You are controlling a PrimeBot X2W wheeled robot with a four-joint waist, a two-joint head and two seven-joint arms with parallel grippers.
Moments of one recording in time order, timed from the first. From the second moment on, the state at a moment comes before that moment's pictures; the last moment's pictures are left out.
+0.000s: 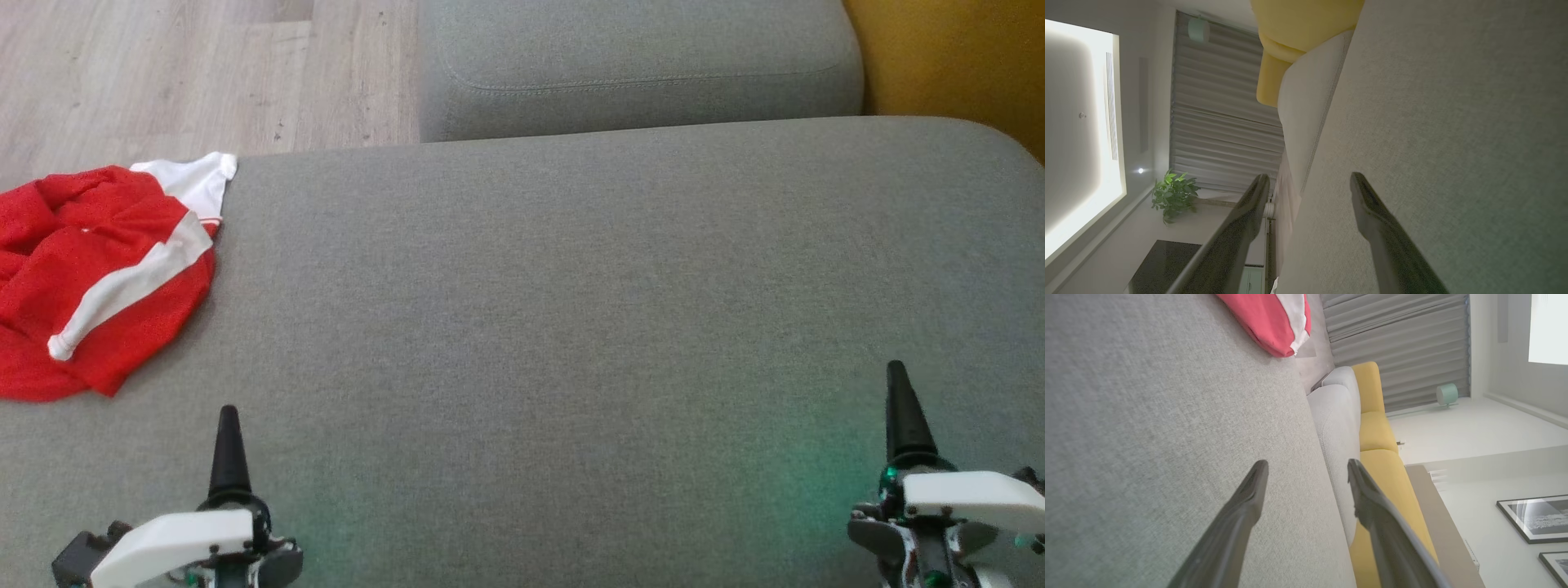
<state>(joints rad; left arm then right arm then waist) 0.01 0.04 -0.01 0.24 -1.39 -0.08 0.02 0.01 -0.04 -0.07 0.28 1.32 0.13 0.02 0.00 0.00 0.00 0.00</state>
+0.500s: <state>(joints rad) 0.03 0.04 -0.06 0.21 -1.19 -0.06 -0.02 0.01 -0.04 -0.02 0.25 1.10 0.13 -0.02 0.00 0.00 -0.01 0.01</state>
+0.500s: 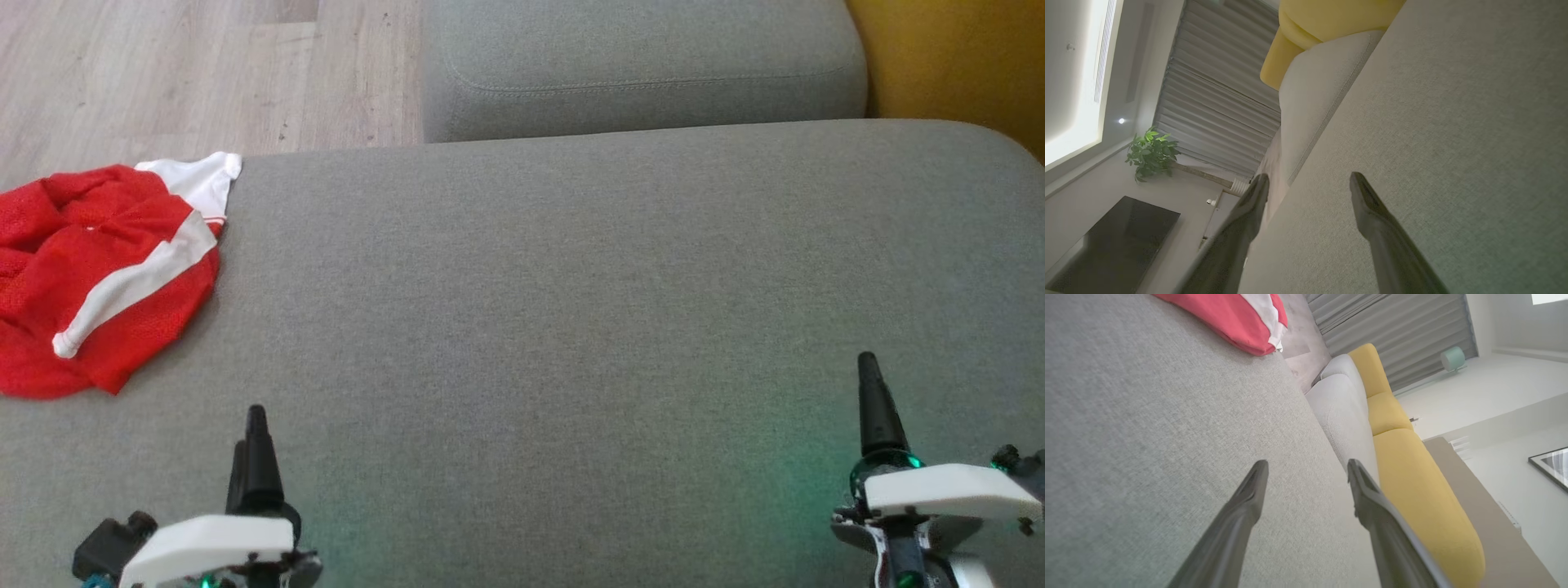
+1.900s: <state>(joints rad) 0.06 0.04 -0.16 0.19 -0.68 0.00 -0.14 0.01 -0.04 0.08 0.25 0.57 0.13 -0.13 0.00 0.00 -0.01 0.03</state>
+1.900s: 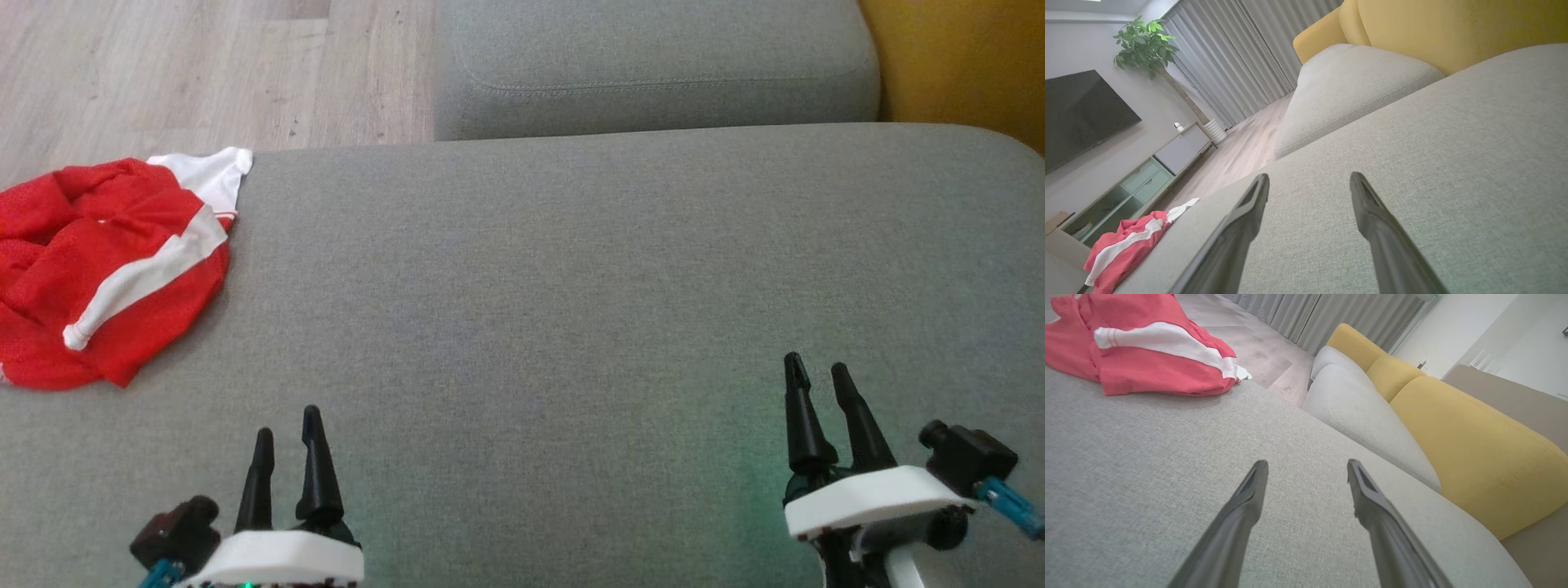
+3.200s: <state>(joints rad) 0.07 0.05 -0.20 0.21 -0.32 0.05 -0.25 0.01 -0.04 0.15 0.25 0.12 0.13 -0.25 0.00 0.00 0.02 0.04</state>
